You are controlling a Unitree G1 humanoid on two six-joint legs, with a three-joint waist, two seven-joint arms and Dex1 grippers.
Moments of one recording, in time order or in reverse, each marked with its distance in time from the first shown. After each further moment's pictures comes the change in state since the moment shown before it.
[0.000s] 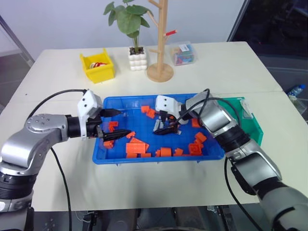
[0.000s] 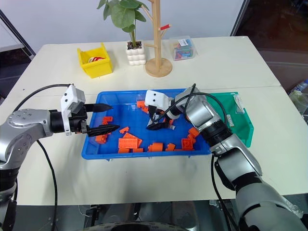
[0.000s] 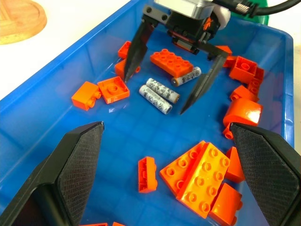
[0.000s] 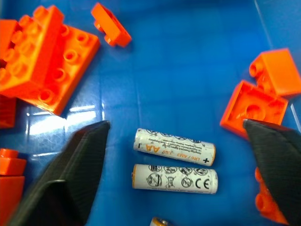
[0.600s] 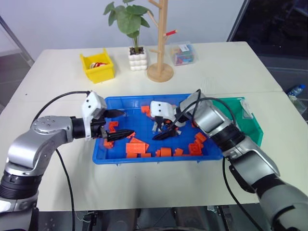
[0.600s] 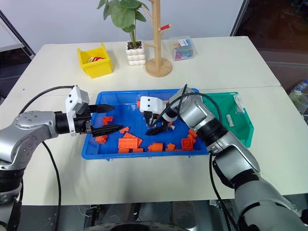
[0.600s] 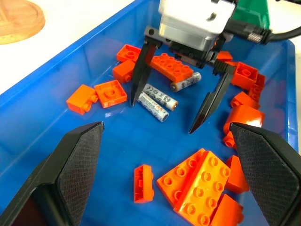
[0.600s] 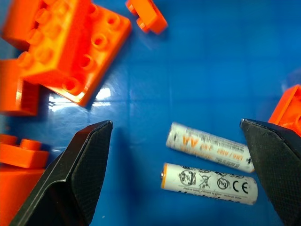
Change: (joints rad) left arm 0.006 -0.039 -0.019 -0.001 0.001 -0.002 0.041; right arm -0.048 0.024 0.087 0.071 -0.046 0.001 0.054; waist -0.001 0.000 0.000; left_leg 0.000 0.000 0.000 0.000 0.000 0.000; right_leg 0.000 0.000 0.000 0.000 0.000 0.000
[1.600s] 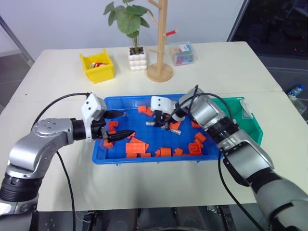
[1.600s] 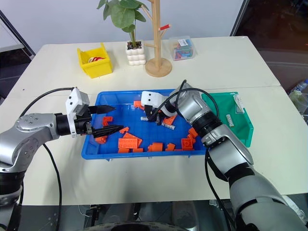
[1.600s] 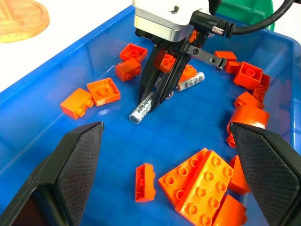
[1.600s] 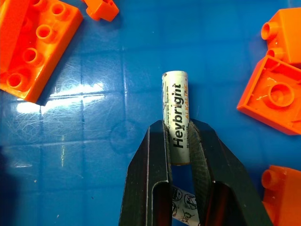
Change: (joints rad) left arm 0.021 0.002 0.000 0.001 0.000 -0.026 0.004; right arm -0.076 0.044 -0.027 0.184 -0.027 -0.064 -0.024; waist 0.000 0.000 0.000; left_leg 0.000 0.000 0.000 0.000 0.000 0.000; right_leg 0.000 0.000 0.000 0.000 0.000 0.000
